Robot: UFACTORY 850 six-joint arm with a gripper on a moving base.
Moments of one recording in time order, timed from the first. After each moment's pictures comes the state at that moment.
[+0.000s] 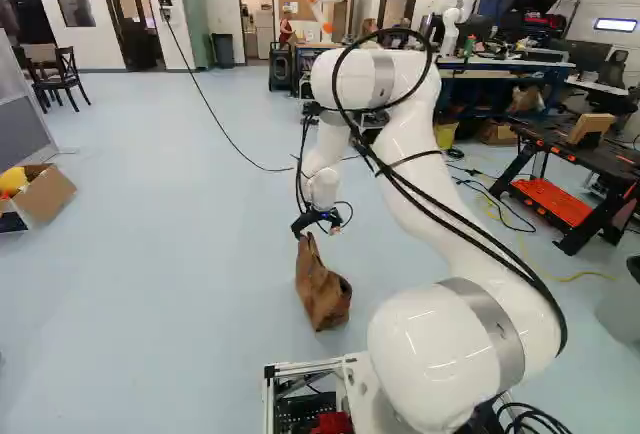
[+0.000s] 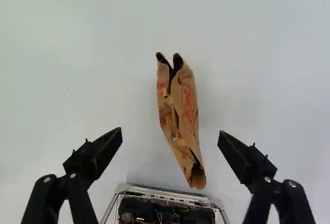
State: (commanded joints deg) arm 8.5 -53.4 -62.5 0.0 4.8 0.0
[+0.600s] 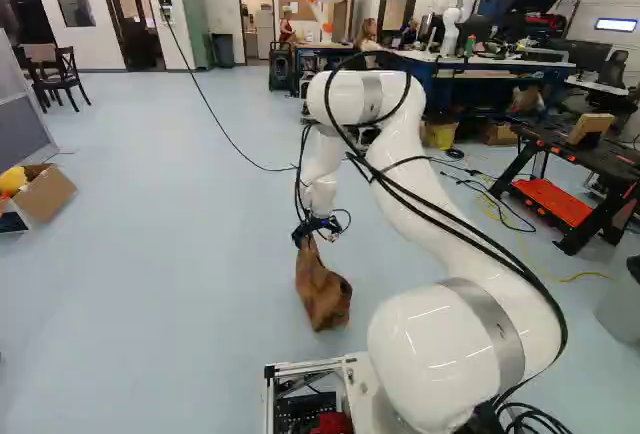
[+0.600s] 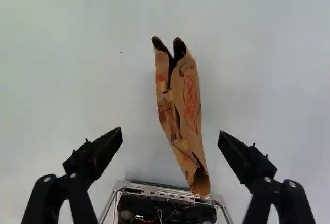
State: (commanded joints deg) arm 8.3 -60.3 -68.0 0.0 2.4 0.0
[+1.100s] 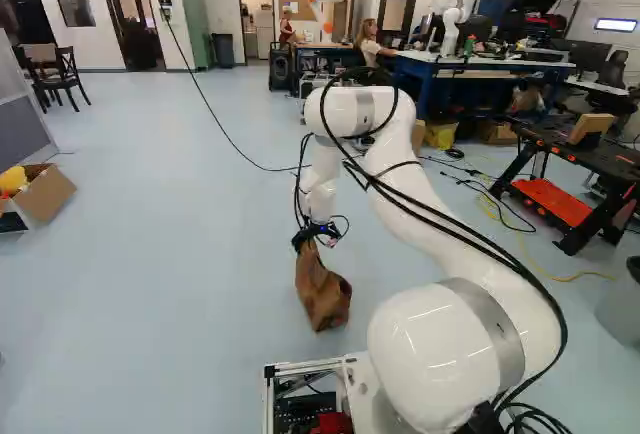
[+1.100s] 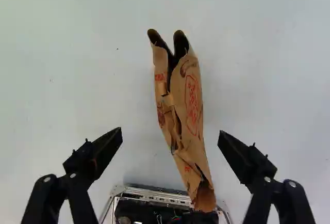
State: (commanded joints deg) arm 8.3 -65.9 -72.5 0.0 2.4 0.0
